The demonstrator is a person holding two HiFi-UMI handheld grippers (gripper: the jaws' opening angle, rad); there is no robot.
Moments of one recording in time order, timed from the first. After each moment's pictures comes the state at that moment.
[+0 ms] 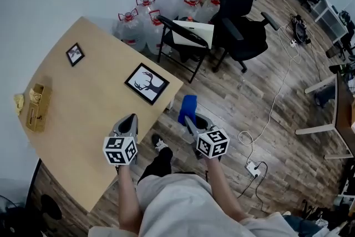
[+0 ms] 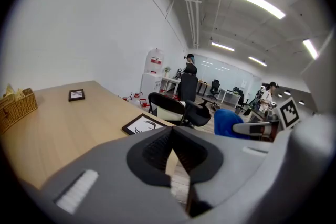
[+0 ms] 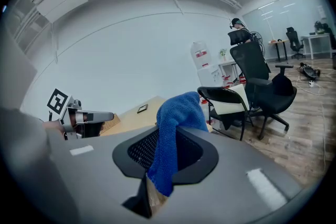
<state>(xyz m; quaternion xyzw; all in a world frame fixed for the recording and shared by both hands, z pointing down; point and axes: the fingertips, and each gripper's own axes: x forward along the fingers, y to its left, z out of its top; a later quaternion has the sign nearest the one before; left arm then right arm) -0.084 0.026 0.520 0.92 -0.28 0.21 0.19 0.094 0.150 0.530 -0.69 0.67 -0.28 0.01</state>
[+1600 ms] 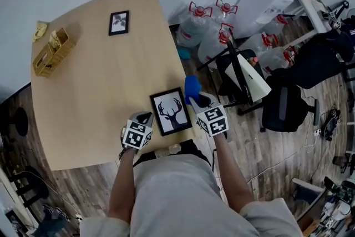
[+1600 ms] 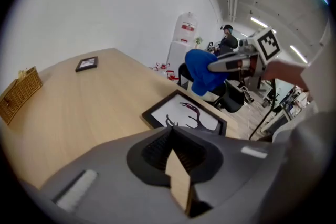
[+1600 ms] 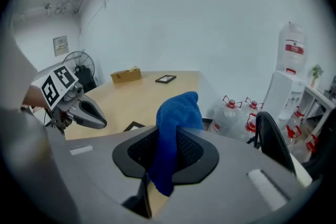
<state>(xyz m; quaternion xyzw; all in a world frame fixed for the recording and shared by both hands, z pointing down) -0.043 -0.127 0.669 0.81 -0.37 0.35 0.28 0.127 -0.204 0.596 -0.41 0.85 -0.19 -0.27</state>
